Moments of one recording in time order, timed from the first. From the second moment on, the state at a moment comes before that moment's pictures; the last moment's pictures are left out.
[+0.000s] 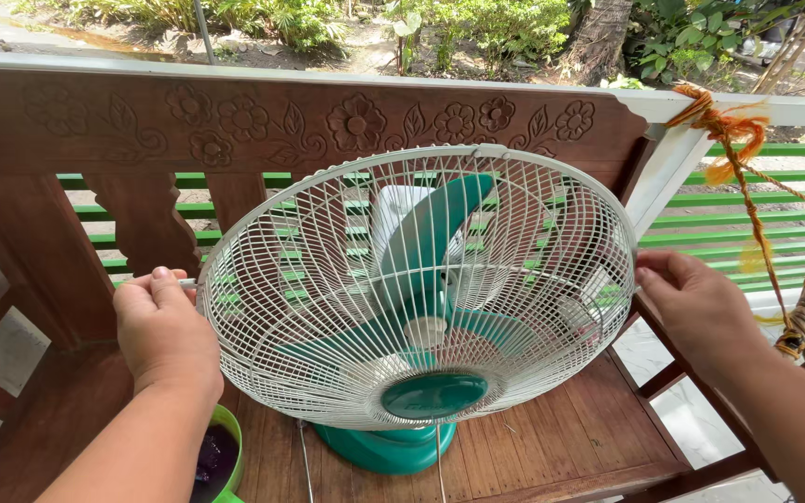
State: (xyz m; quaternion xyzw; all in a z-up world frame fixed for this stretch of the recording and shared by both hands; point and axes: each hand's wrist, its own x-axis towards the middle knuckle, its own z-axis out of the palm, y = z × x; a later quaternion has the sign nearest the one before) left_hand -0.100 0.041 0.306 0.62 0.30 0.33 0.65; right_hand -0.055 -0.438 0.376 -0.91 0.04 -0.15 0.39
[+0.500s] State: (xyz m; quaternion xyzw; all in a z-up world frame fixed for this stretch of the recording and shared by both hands) left_hand -0.099 0.046 0.306 0.60 0.30 0.33 0.66; right_hand -0.007 -0.485 0.313 -0.72 0.12 -0.03 0.68
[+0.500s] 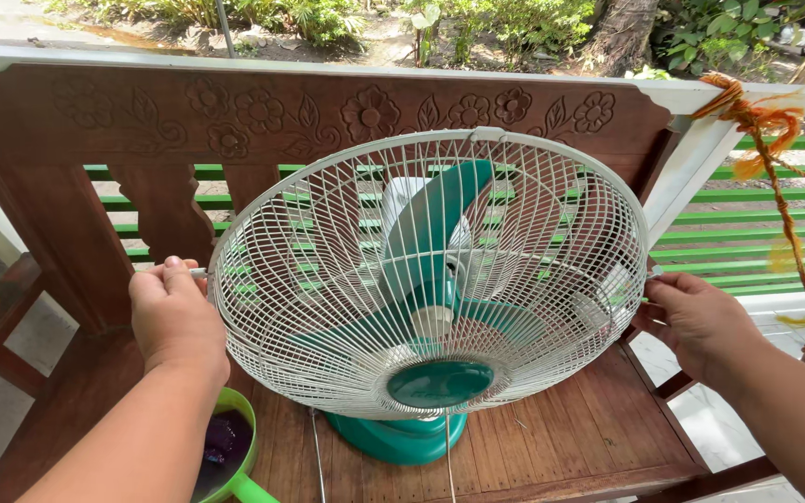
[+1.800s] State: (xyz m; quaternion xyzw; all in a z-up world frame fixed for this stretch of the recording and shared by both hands) left_hand -0.119 0.032 0.263 0.46 0.15 0.29 0.83; right_hand -0.041 -0.463 0.344 -0.80 0.17 -0.24 0.53
